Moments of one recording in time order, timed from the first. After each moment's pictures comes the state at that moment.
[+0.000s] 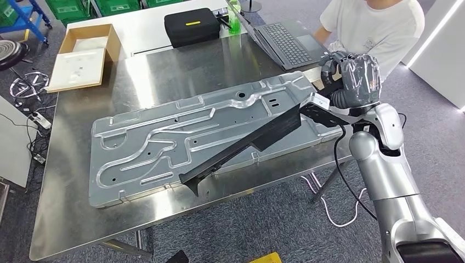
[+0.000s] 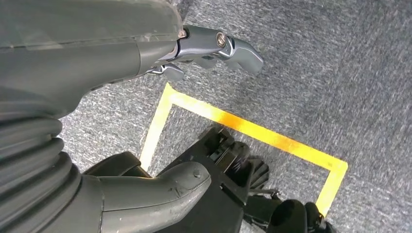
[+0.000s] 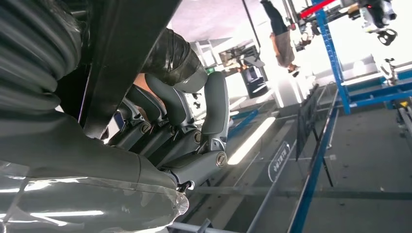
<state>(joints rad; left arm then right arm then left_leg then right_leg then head) -0.16 -0.17 0.30 -0.23 -1.02 0.00 -0.45 -0.75 -0.19 0.21 -1.29 0.83 -0.36 -0.28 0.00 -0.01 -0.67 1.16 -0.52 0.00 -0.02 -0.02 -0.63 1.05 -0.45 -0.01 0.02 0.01</state>
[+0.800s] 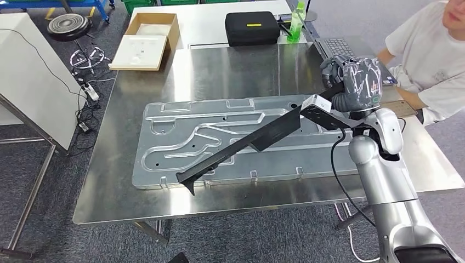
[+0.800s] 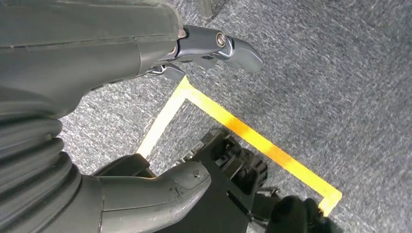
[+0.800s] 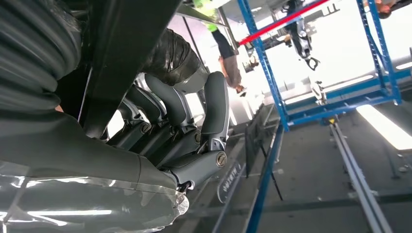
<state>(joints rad) -0.16 -0.18 0.29 -0.23 -1.02 0.00 -0.46 -0.72 -0.19 0.18 -1.31 0.83 -0.36 -0.27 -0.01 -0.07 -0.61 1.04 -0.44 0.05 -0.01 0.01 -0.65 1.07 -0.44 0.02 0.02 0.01</state>
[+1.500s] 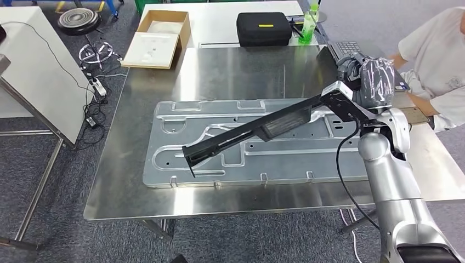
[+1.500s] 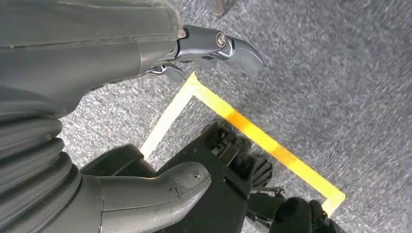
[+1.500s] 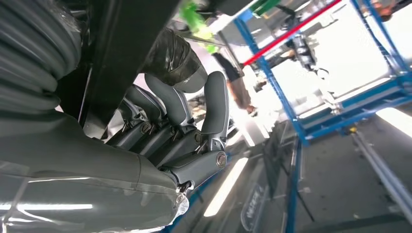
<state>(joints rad) -0.15 -0.17 0.28 -0.23 -1.01 0.00 -0.46 -0.73 -0.19 0.10 -1.26 0.68 -0.30 -0.26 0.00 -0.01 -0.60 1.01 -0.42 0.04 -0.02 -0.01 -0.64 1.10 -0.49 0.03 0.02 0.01</state>
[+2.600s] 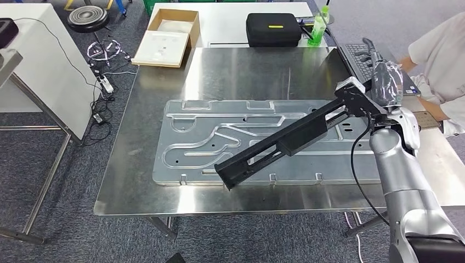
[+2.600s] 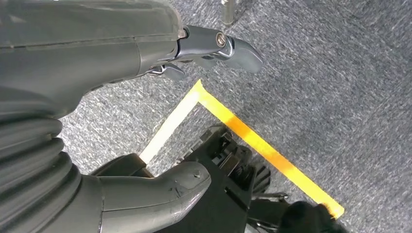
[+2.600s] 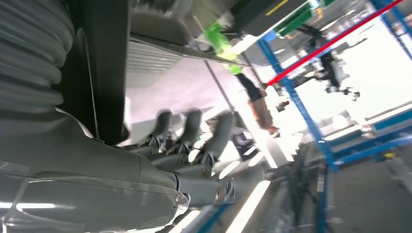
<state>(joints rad) -0.14 -0.17 0.28 -0.23 -0.99 0.01 -0.47 -0.78 -0.24 0.07 -1.07 0.64 -0.30 -0.29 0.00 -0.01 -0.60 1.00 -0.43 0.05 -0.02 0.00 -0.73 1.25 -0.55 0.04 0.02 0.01</state>
